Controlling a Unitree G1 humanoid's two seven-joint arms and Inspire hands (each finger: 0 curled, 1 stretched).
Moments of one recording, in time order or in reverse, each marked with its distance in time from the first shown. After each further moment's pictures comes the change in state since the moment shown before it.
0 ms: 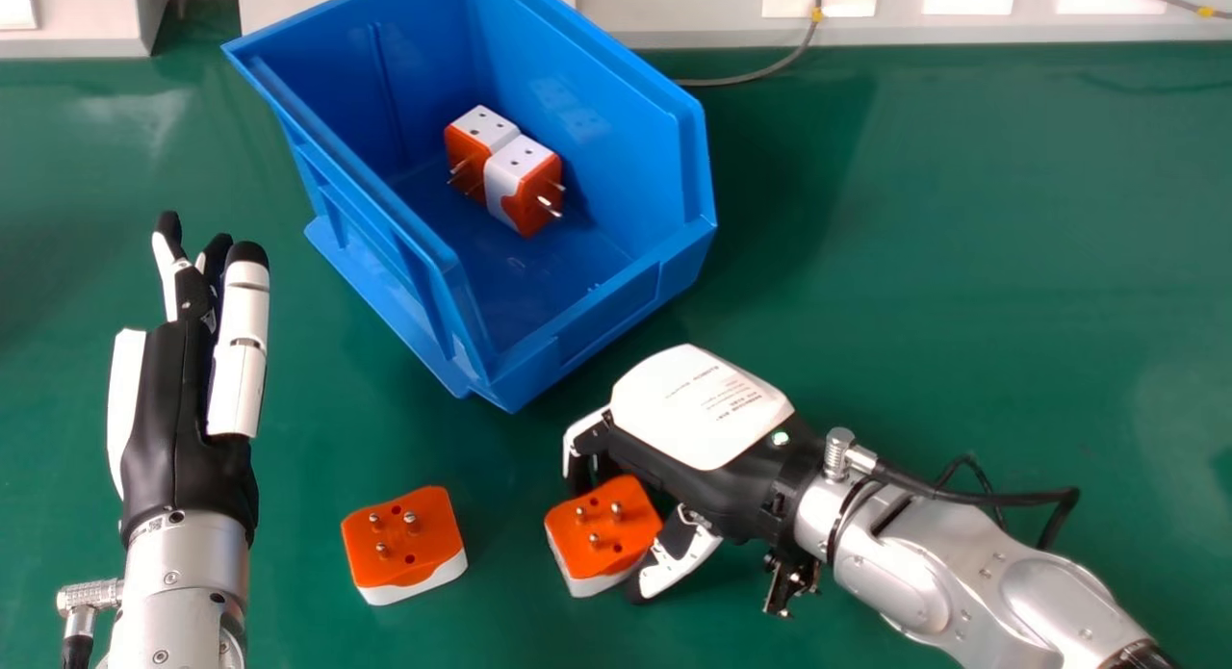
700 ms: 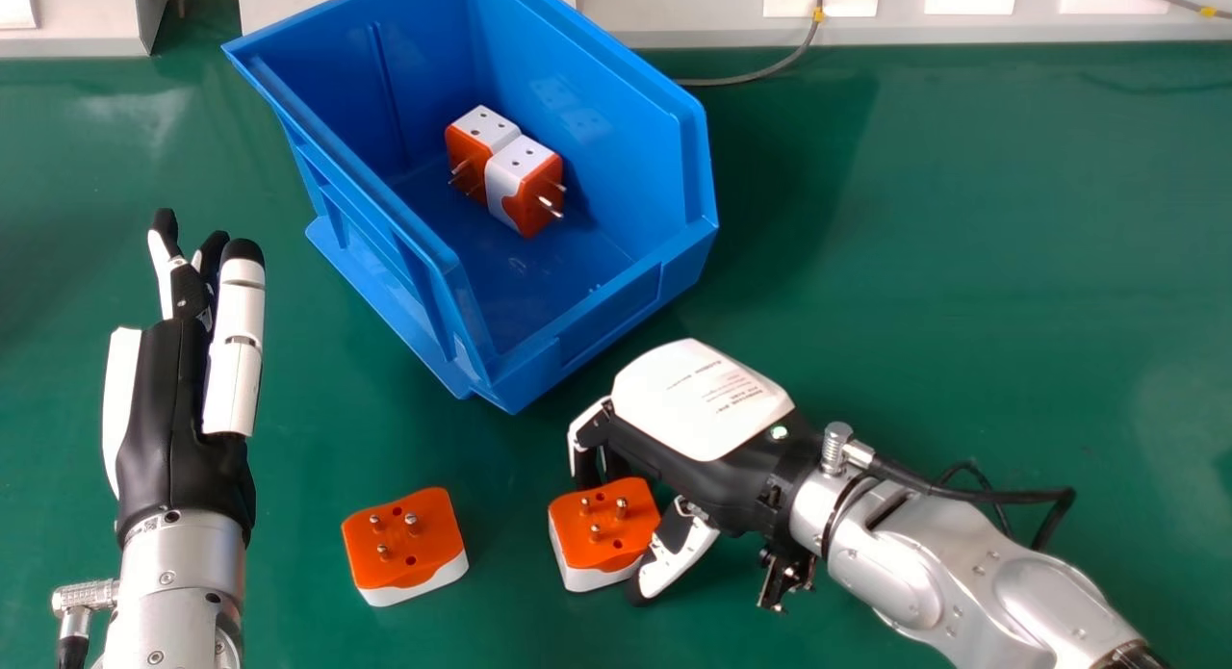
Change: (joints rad) left arm 0.004 0.000 0.003 -0.013 -0.009 0.017 -0.001; right arm 0.015 0.021 -0.015 -0.031 0.015 0.058 0.029
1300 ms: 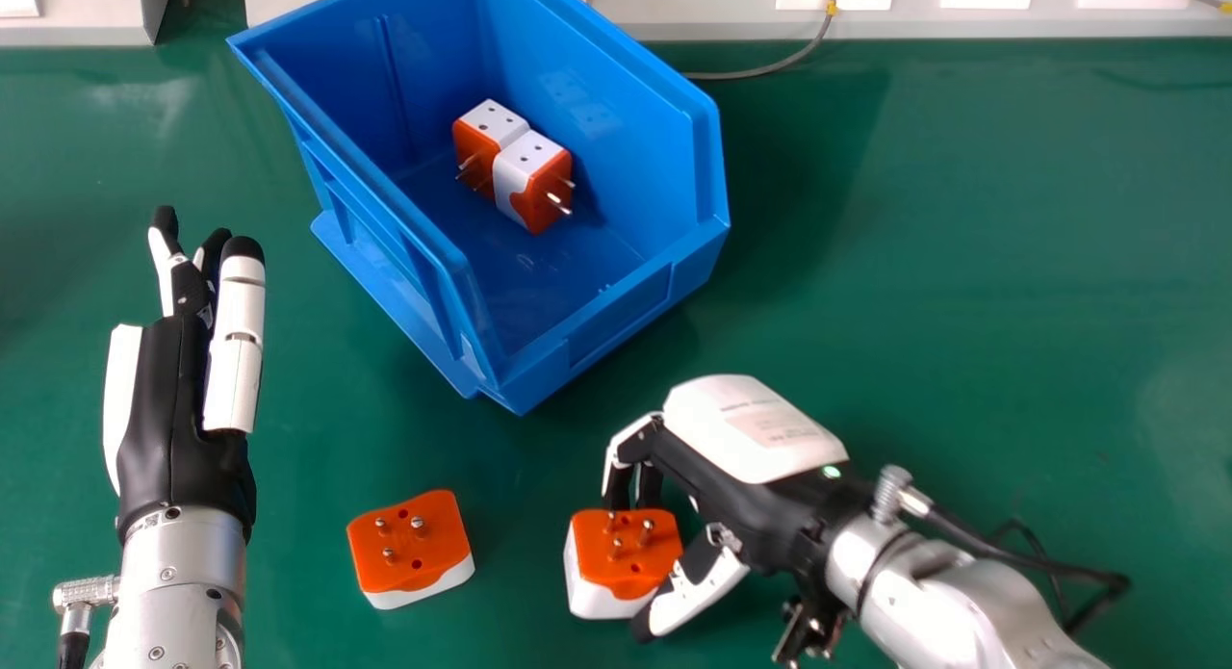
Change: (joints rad) left arm -0.009 0.001 0.001 0.007 0.001 0.003 0.001; right arm 0.284 -0.018 -0.122 -0.399 0.102 0.204 0.175
